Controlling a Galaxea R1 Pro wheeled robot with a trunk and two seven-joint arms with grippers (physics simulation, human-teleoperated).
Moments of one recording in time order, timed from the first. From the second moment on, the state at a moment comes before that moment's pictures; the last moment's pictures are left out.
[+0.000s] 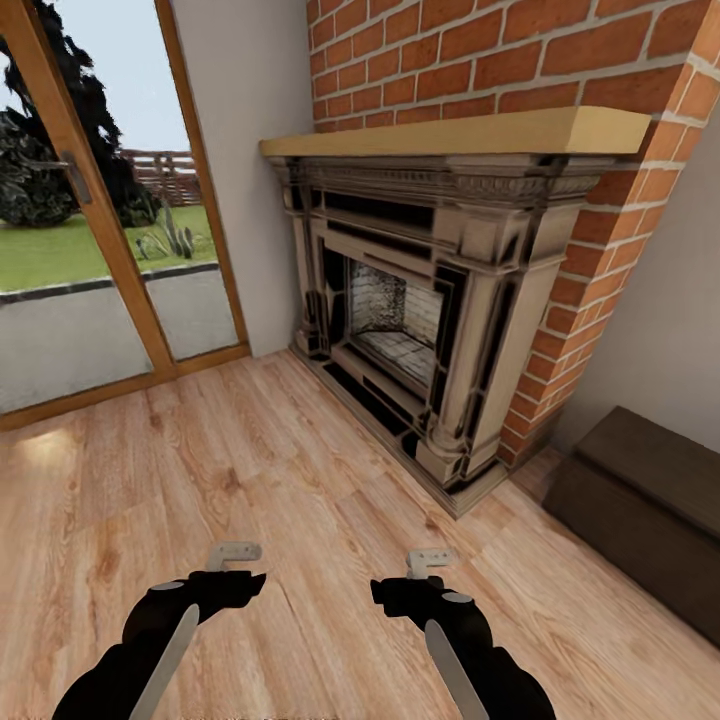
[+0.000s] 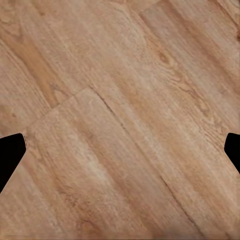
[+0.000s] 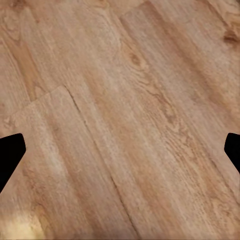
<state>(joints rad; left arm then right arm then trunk) -0.25 0.11 -0.12 -1.37 0.24 0.79 0.08 -0.29 0.09 0.37 -1.24 -0.36 0.64 -0.25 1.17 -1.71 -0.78</state>
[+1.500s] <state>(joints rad) -0.25 0.11 -0.12 -1.37 0.24 0.79 0.07 -0.29 0.09 0.38 -1.23 -0.35 0.63 -0.25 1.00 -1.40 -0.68</state>
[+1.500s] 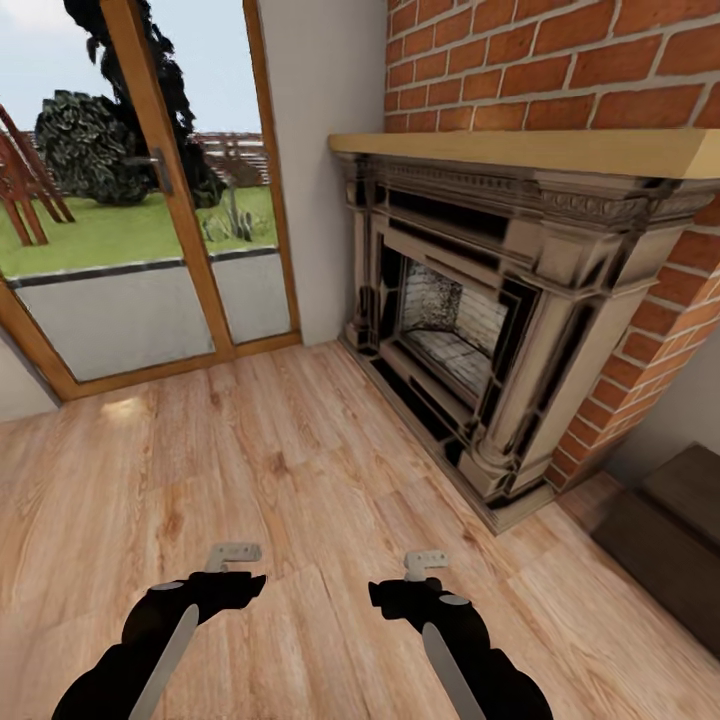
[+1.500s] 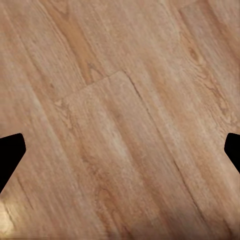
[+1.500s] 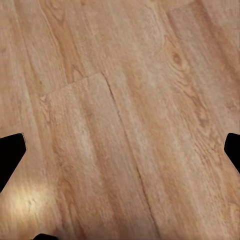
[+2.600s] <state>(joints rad) -0.25 0.11 -0.12 -1.37 0.24 0.79 0.07 -0.29 0.09 0.38 -1.22 -0.35 0.58 -0.25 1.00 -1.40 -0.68</state>
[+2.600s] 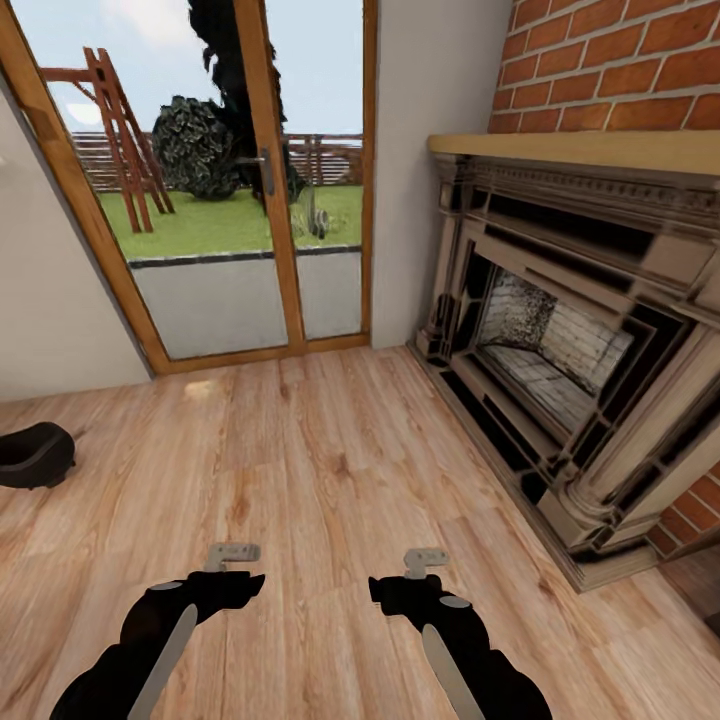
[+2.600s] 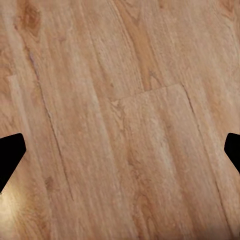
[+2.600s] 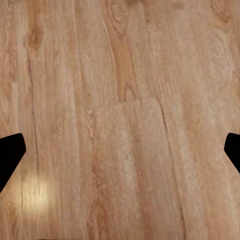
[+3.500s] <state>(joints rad) -0.25 0.10 -0.12 -1.29 0.23 0.77 0.07 -0.29 0.10 0.44 -1.23 -0.36 0.54 -0.24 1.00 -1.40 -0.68</state>
